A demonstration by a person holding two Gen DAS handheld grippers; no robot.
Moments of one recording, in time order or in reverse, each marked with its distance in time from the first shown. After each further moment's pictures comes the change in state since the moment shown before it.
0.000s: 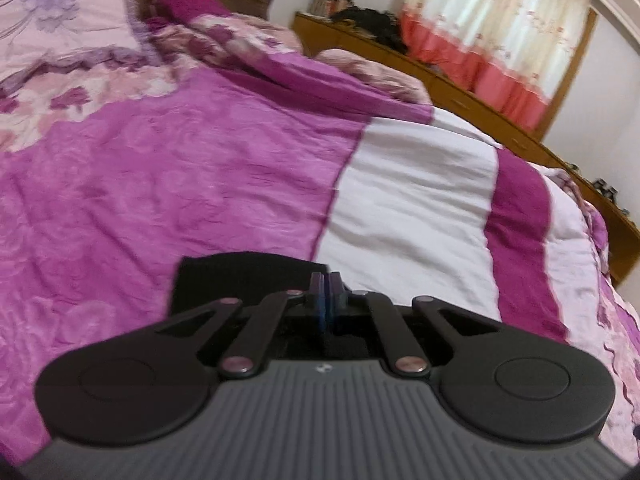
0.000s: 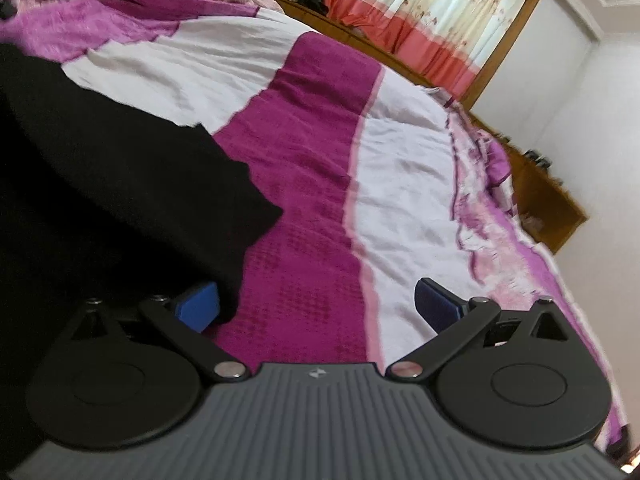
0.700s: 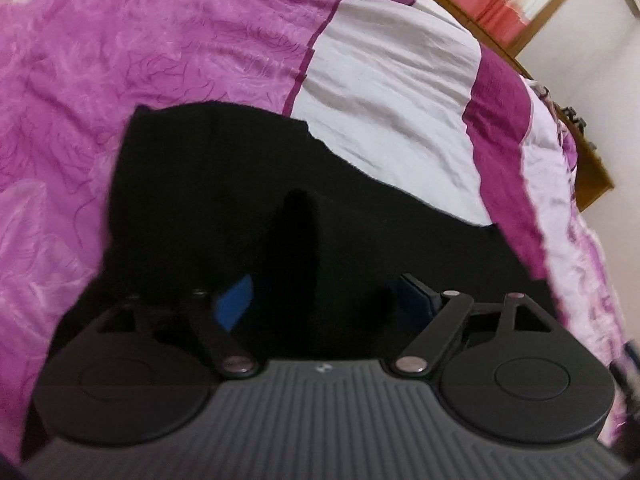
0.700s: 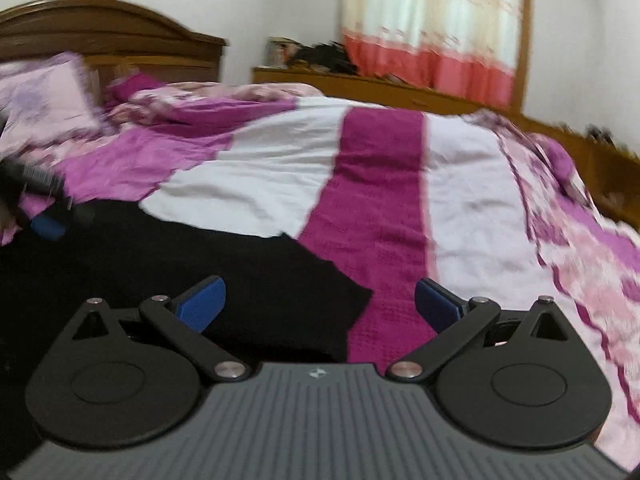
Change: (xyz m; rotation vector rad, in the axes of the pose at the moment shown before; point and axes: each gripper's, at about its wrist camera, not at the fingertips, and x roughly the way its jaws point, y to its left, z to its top) left arm 0.039 0.014 -0.043 0.033 0.319 -0.145; right arm -0.045 -0.023 0.016 0.278 -0.193 0.273
